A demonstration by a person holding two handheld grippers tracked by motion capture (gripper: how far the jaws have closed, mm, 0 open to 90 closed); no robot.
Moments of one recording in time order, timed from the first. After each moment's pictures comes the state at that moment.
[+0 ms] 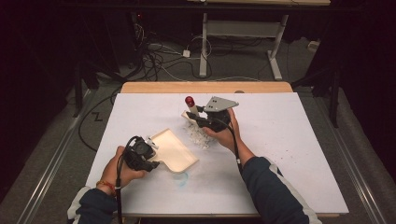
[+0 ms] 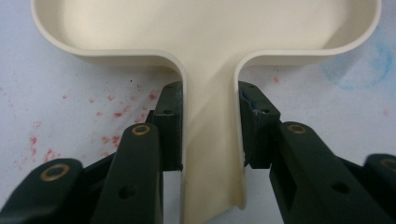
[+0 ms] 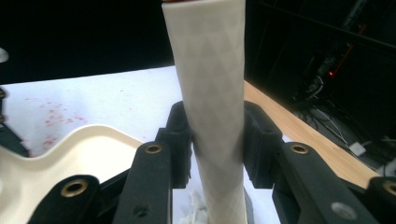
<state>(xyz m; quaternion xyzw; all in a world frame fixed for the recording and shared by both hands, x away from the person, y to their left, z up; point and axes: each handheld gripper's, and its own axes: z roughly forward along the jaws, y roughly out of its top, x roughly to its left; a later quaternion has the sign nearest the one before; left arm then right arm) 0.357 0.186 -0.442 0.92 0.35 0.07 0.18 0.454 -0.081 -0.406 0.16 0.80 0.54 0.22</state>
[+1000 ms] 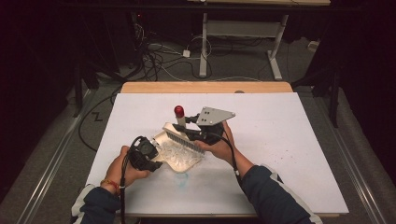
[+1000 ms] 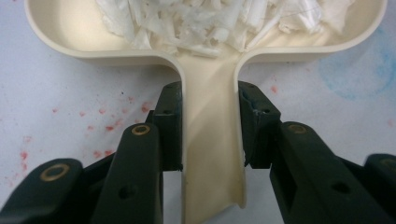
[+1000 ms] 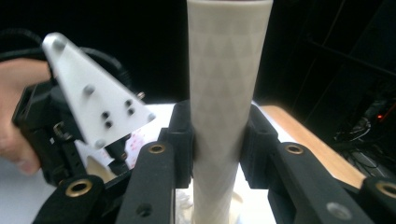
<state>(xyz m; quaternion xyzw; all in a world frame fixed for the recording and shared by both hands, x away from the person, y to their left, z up) 0.356 0.175 -0.446 0.92 0.34 0.07 0.17 0.400 -0.063 -0.380 0.08 0.78 0.58 0.19</state>
